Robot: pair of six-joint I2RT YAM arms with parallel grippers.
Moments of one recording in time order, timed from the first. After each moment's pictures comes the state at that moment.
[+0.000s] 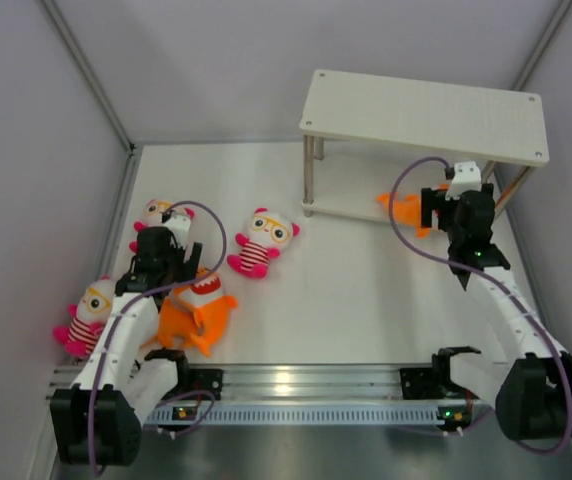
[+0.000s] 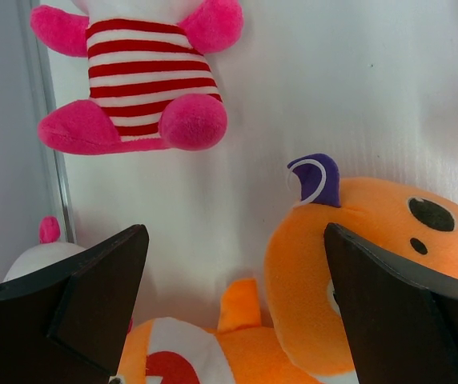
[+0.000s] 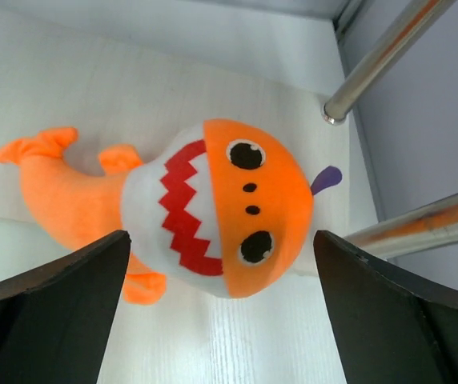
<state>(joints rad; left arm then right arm) -0.02 0.93 0.61 -0.42 -0.15 0.26 0.03 1.08 0.71 0.03 0.18 -0.16</state>
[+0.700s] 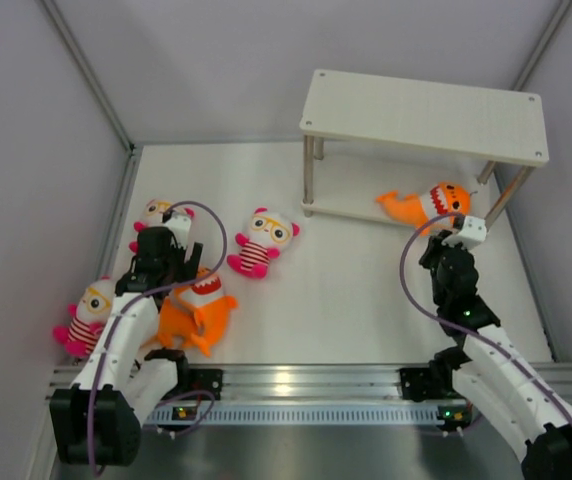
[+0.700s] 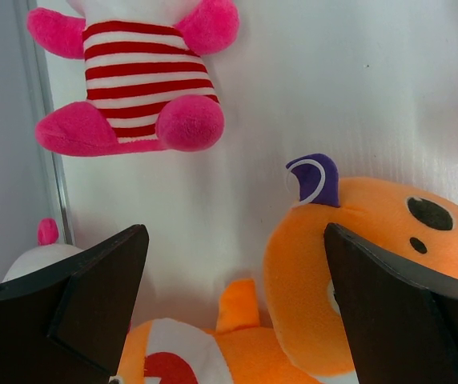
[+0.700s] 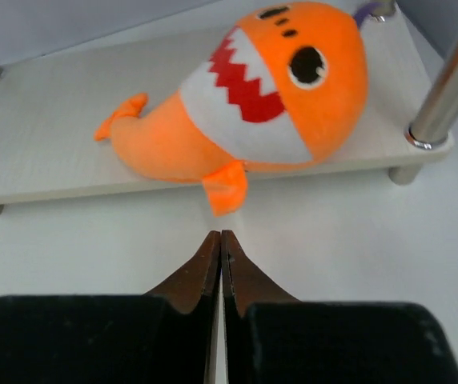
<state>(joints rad) -0.03 0.93 0.61 -0.42 -0.15 0.26 0.31 0.65 0.33 0.12 0.45 0.25</state>
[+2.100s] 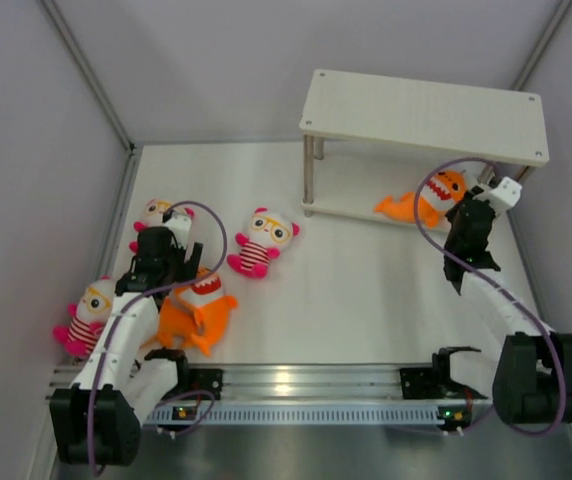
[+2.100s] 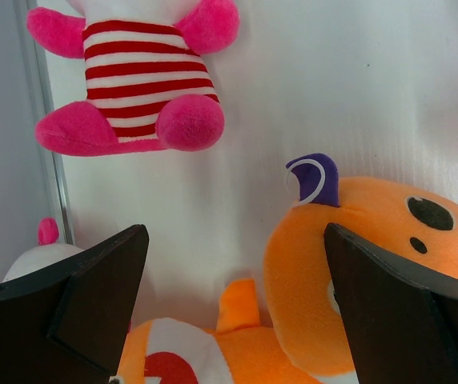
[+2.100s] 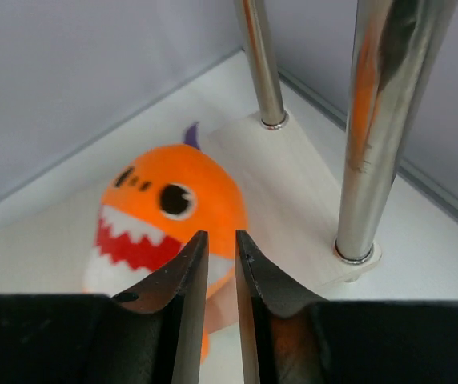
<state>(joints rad) -0.03 0.93 0.61 -0.42 -0.15 0.27 -0.01 1.22 0.60 0.44 0.48 0.35</state>
